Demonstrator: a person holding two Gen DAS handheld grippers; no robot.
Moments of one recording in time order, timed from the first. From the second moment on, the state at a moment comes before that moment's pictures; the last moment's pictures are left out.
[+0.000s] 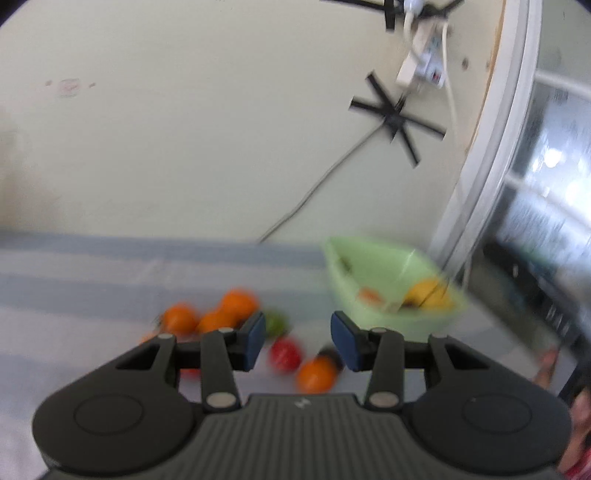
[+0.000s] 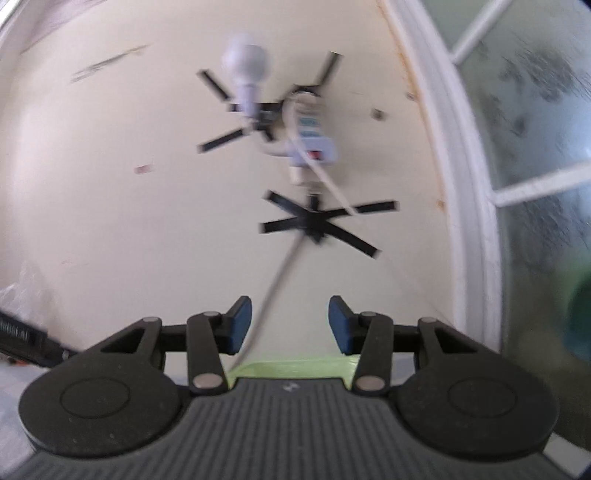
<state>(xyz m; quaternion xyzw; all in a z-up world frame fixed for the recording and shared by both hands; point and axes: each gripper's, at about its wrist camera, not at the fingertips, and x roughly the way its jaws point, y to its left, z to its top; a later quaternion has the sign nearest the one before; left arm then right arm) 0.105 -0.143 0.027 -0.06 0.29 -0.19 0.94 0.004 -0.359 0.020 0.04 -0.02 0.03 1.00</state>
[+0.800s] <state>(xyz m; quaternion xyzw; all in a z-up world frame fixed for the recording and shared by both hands) 0.102 -0.209 -0.022 0.08 0.30 -0.19 0.93 0.083 -0.339 -0.022 0.22 0.31 0.19 0.91</state>
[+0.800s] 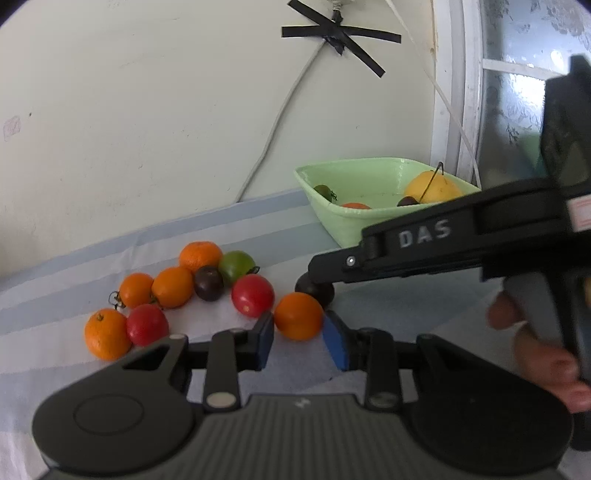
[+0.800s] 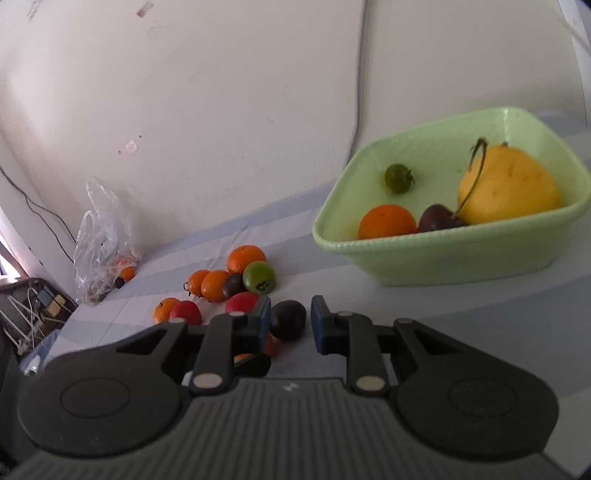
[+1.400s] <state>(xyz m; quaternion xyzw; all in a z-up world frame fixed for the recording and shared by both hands) 0.019 -0.093 -0.011 0.03 0.31 -0.12 0.94 0.031 -0.270 -0.009 0.10 0.31 0.29 0.90</state>
